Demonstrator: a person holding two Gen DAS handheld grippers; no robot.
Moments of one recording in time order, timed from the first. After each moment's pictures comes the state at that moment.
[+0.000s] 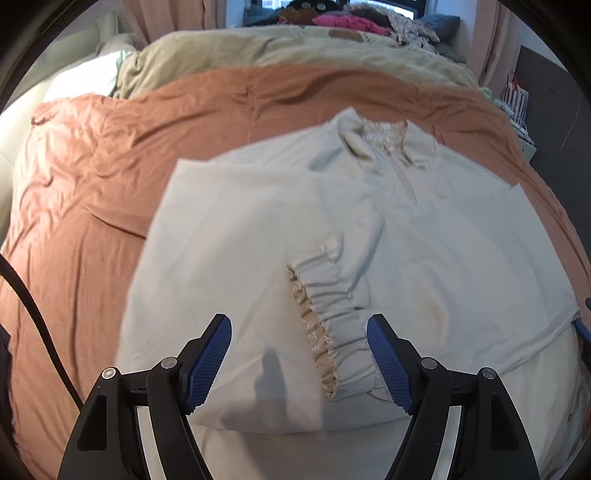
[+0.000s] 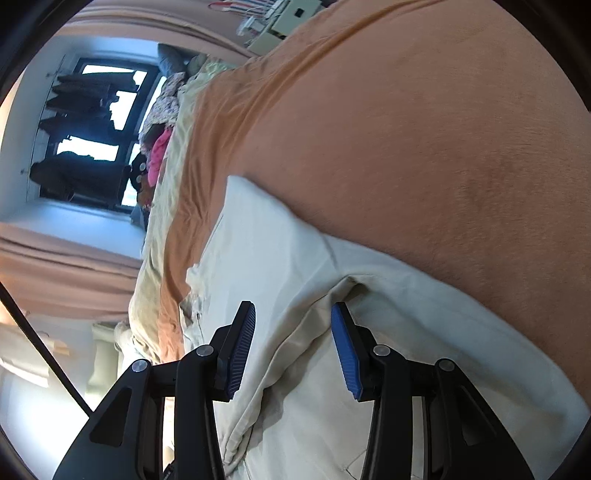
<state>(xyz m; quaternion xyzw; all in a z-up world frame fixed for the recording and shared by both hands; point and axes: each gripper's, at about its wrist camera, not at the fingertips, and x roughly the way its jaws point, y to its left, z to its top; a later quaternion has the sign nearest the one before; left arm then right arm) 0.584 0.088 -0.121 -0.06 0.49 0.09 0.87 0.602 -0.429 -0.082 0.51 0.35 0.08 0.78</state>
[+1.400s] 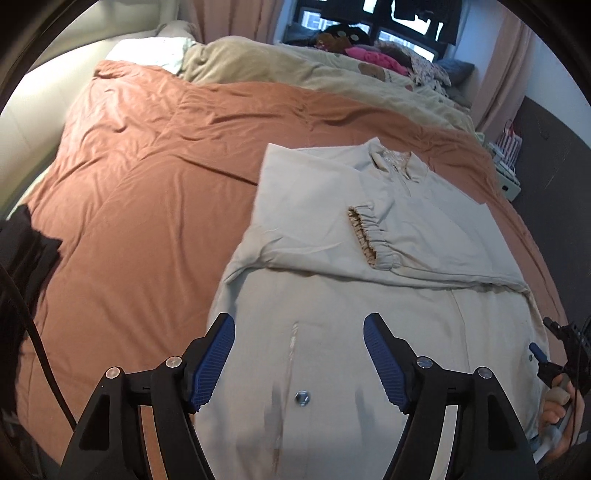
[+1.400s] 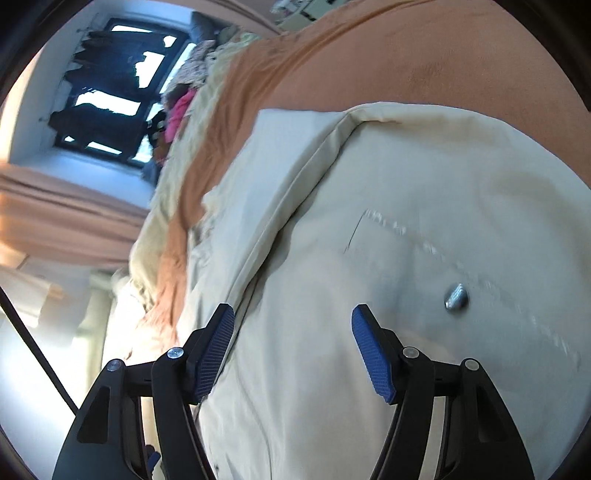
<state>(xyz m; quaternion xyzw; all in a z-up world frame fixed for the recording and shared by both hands) 0.373 0.153 -0.048 -0.14 0.44 0.10 0.88 0.502 -0.405 -0.073 0.46 0.37 0.12 0.80</state>
